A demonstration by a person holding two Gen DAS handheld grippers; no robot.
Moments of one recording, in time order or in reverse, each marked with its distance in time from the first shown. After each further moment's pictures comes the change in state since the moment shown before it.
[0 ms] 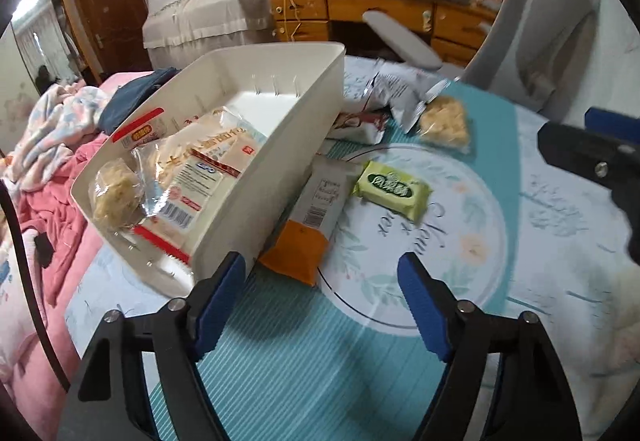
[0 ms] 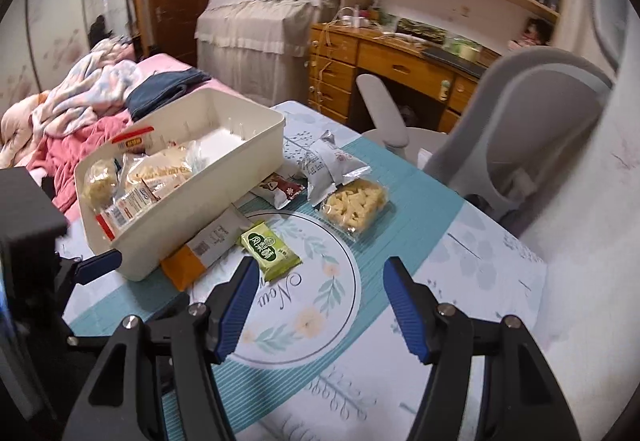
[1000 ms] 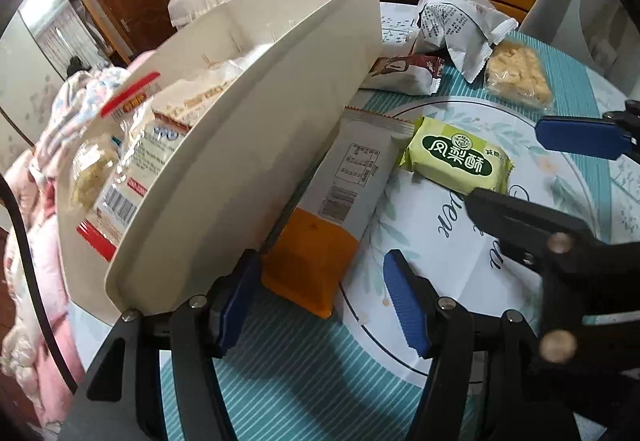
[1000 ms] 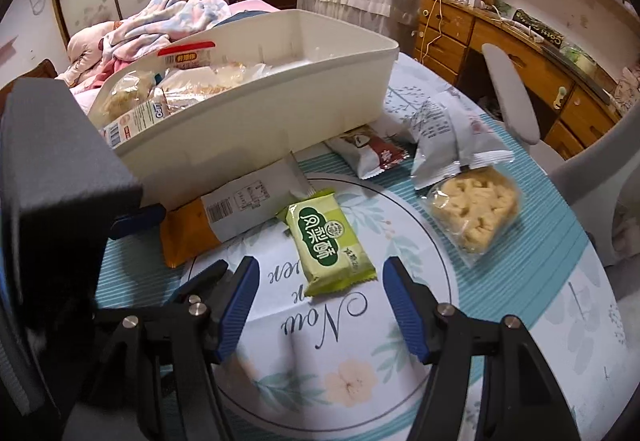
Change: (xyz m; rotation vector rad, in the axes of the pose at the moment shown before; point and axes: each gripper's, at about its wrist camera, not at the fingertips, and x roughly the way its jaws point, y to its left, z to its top) left arm 0.086 -0.012 0.006 0.004 0.113 0.179; right arm 0.120 0.033 -0.009 -0.248 0.107 0.283
